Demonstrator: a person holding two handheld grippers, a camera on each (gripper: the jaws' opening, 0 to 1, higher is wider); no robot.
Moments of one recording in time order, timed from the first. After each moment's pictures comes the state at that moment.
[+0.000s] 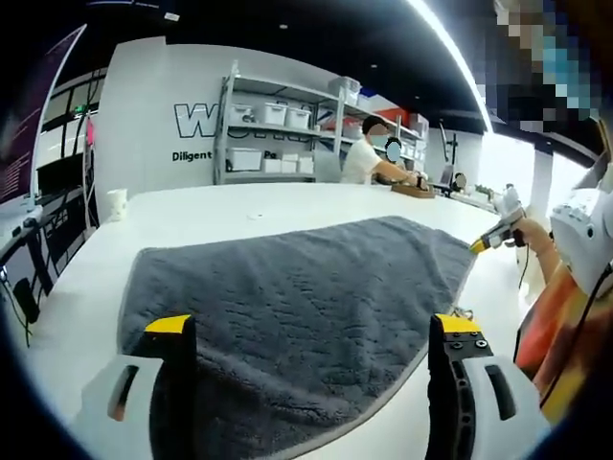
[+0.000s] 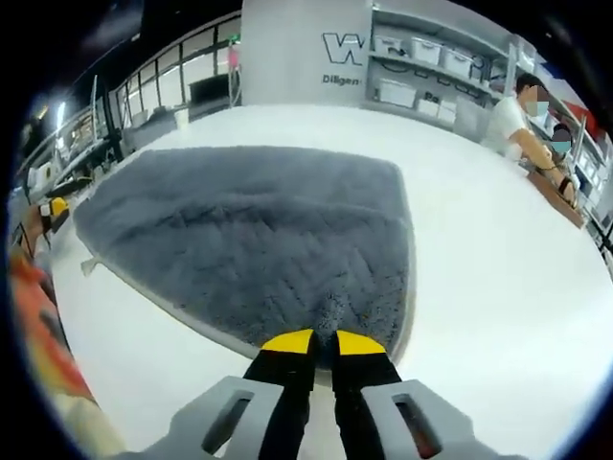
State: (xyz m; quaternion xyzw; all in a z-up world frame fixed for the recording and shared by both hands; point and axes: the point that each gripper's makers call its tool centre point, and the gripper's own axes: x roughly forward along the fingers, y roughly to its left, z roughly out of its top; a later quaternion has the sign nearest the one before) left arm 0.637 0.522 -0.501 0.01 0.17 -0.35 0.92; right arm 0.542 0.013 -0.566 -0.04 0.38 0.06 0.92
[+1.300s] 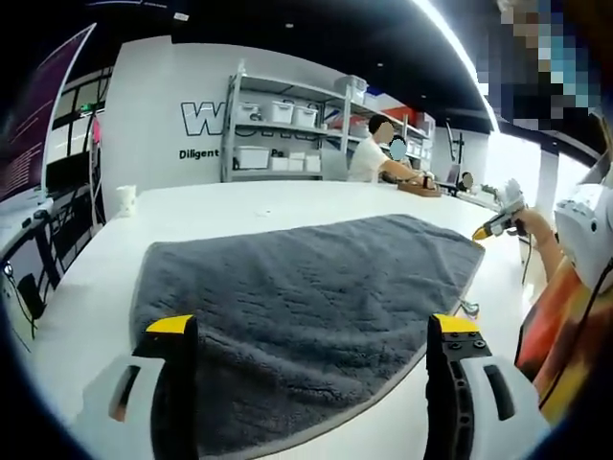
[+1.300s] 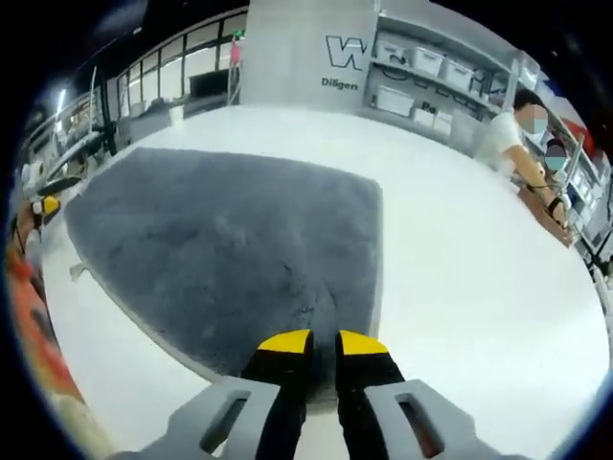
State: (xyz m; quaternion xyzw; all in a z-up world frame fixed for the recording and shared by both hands) left arm 0.635 0.534 -0.506 0.01 0.18 -0.34 0.92; right arm 0.573 -0.017 -0.538 -0.07 0.35 0.03 0.93
